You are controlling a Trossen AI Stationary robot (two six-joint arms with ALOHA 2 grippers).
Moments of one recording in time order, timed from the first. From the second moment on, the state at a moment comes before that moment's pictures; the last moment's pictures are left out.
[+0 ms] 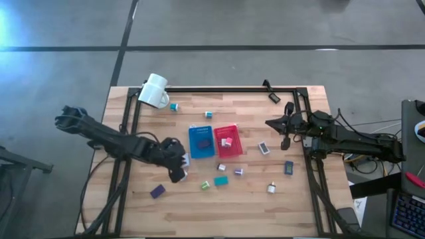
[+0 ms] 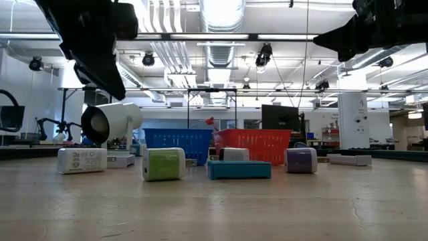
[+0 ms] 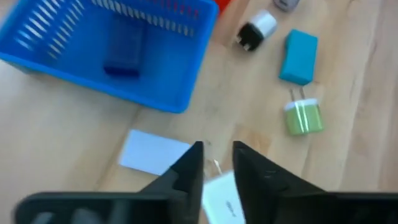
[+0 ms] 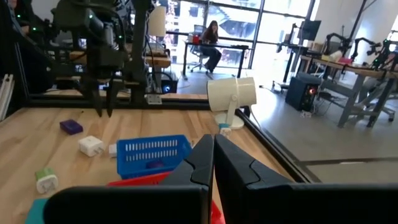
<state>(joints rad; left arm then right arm) -0.34 1.32 0.81 -0.52 -0.27 -0.72 -0.25 0.41 0.28 0.11 -0.05 -0.08</state>
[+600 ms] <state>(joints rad) -0.35 1.45 0.85 -0.62 -0.17 -0.68 -0.25 0.41 0.28 0.10 -0.05 -0.09</state>
